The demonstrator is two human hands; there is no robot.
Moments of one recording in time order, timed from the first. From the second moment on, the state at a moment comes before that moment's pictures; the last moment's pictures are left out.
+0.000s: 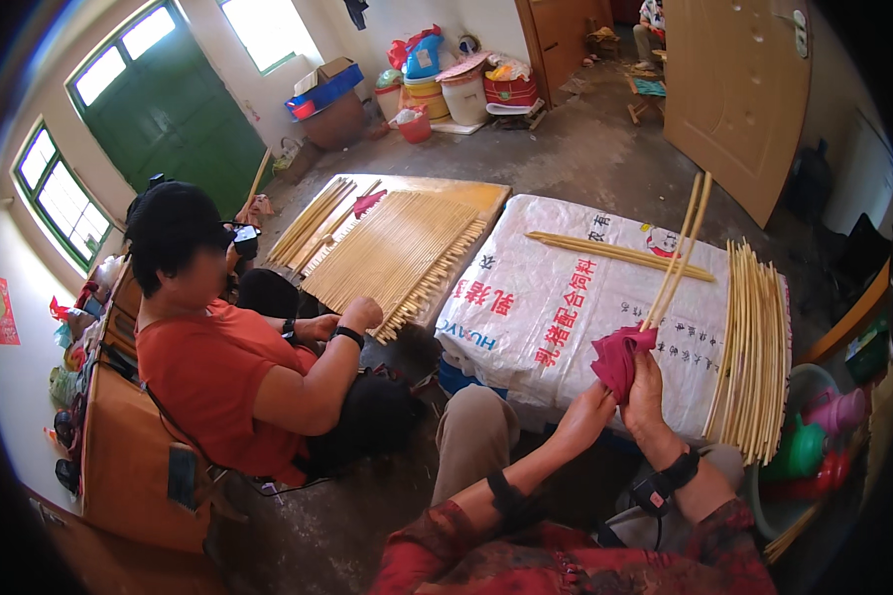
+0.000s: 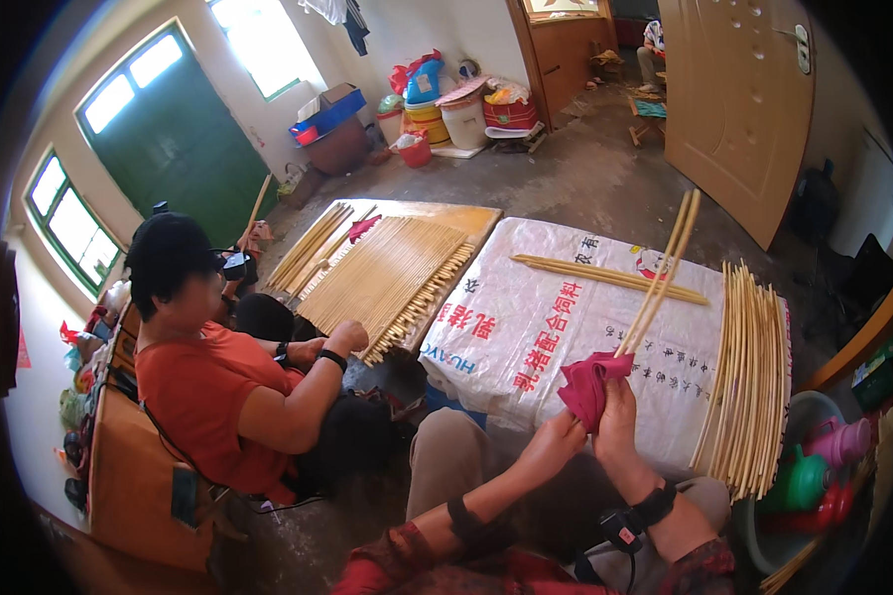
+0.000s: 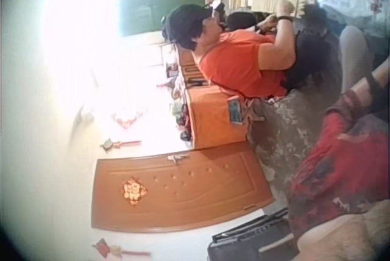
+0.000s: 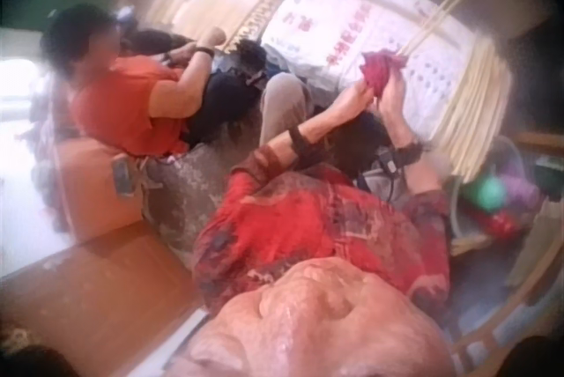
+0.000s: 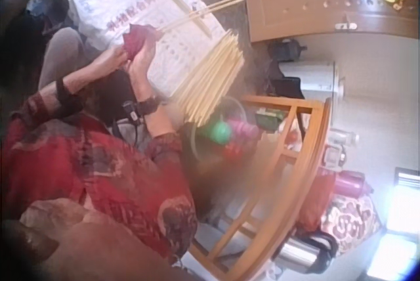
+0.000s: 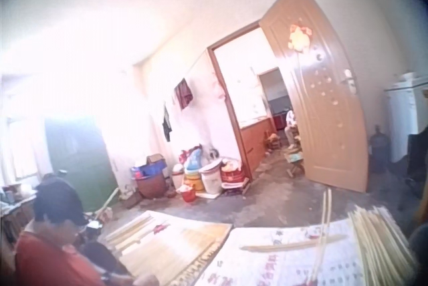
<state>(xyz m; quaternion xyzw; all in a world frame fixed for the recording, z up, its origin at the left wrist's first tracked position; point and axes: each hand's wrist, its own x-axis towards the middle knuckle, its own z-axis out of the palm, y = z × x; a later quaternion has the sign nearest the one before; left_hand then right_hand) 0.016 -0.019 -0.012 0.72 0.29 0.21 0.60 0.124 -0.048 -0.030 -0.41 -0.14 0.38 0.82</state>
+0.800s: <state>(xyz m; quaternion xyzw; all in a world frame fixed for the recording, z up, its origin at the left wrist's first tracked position) 0.036 -0.030 -0.022 0.81 0.26 0.18 0.50 0.150 -0.043 -0.016 -0.41 -0.08 0.34 0.84</state>
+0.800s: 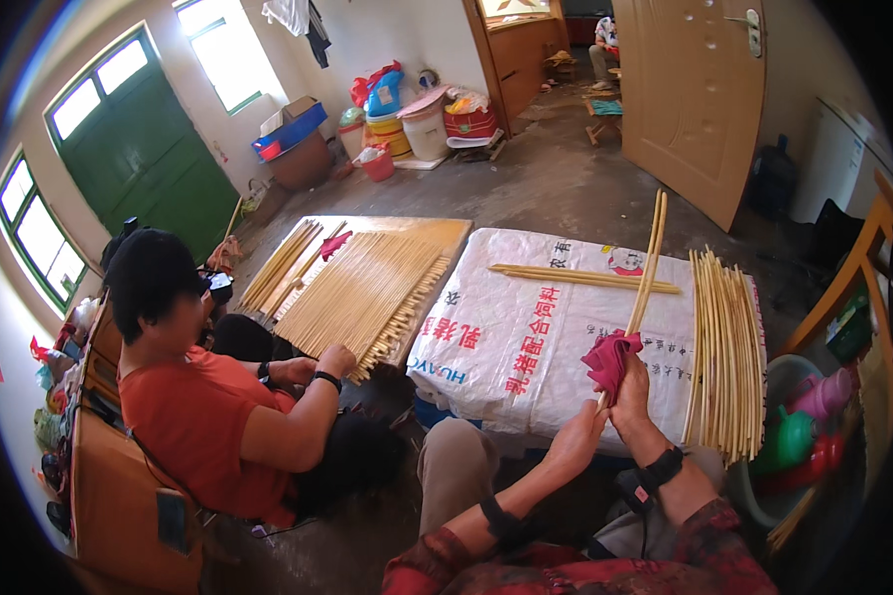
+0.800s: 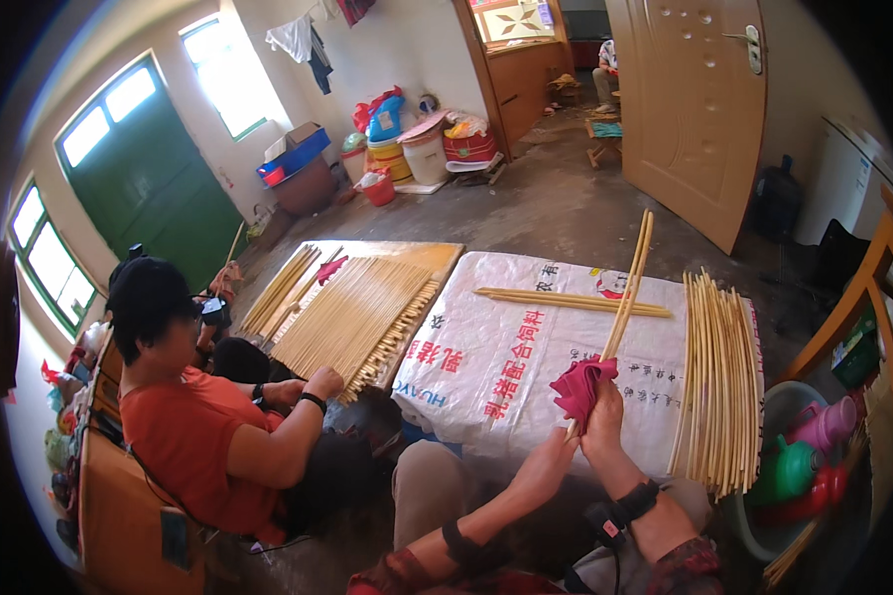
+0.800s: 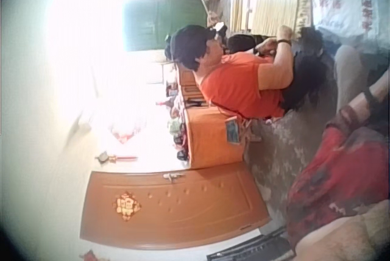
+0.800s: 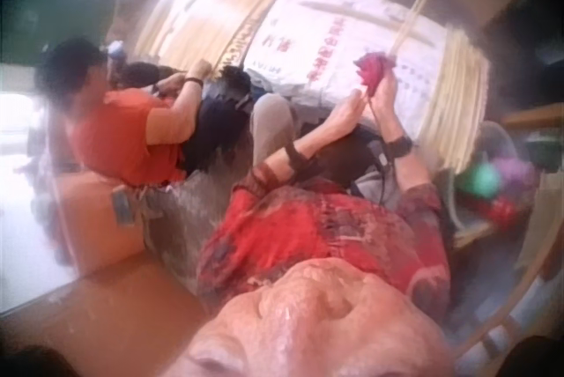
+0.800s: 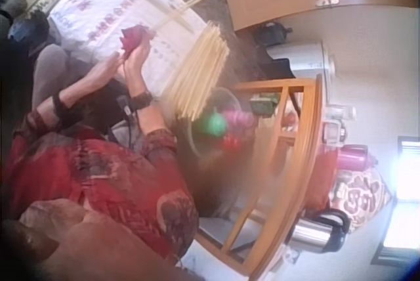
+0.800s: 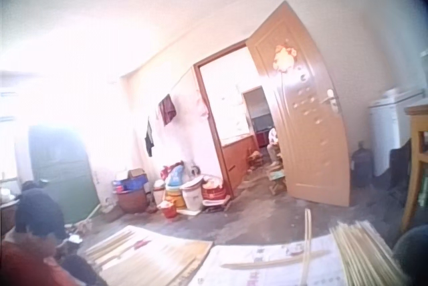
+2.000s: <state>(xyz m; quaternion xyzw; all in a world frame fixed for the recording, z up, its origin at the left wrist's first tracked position) 0.010 -0.023 -0.019 0.83 0.29 0.21 0.43 0.184 -0.045 -0.012 -0.45 -0.18 0.41 0.78</state>
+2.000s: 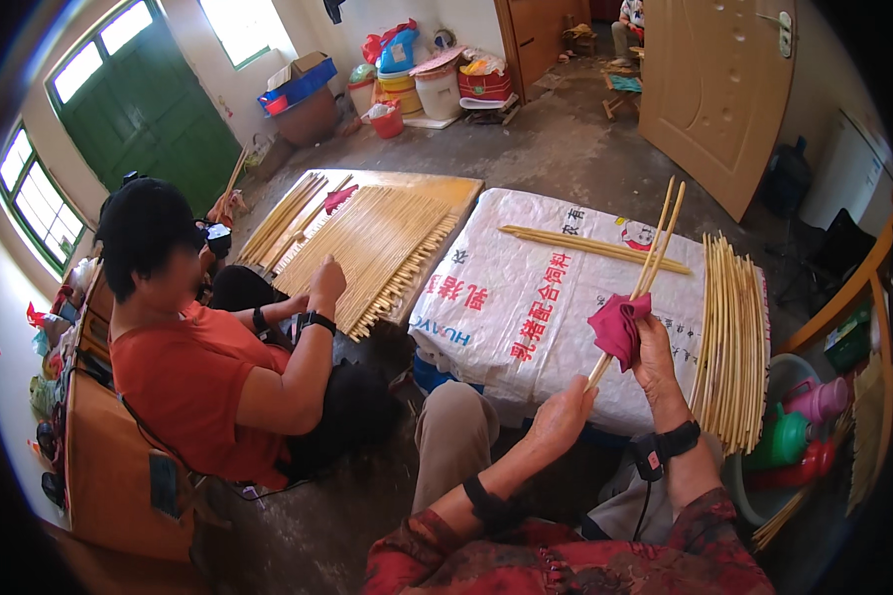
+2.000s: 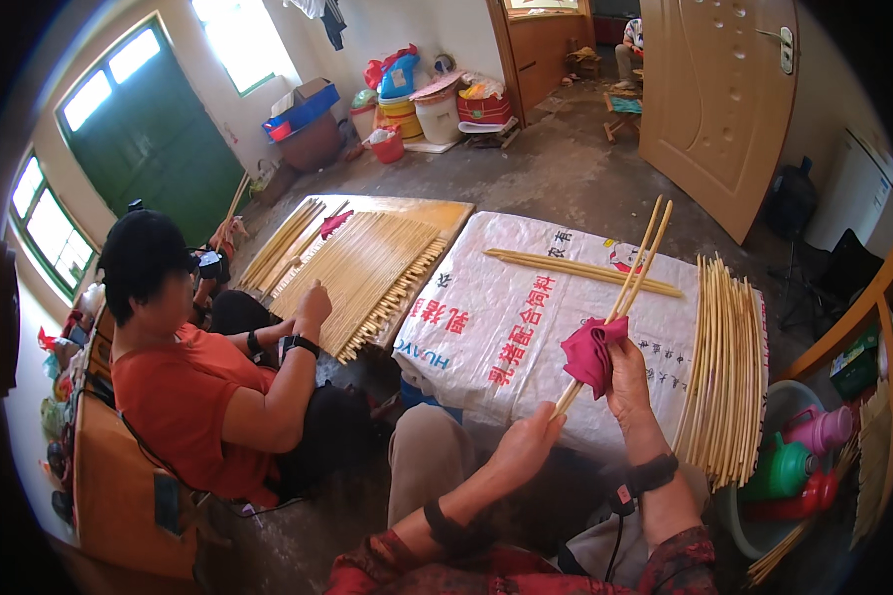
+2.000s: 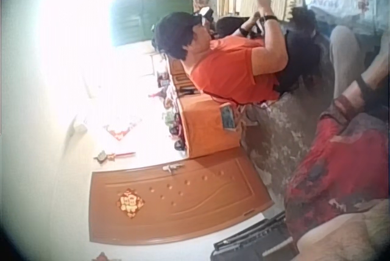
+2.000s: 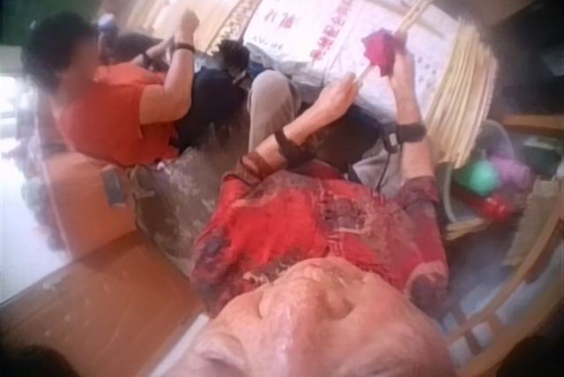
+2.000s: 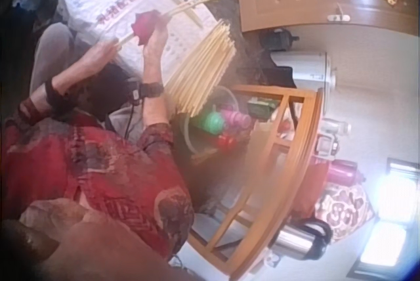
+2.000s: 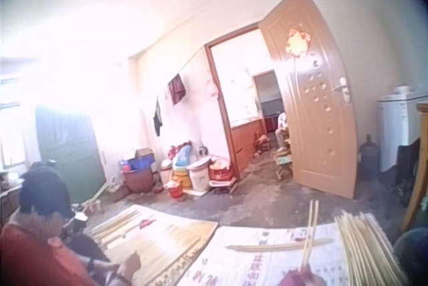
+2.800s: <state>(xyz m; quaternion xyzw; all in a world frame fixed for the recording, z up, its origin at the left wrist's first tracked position) 0.049 -0.023 0.001 0.86 0.31 0.15 0.38 0.157 -0.033 -0.016 -0.42 -0.04 0.35 0.84</state>
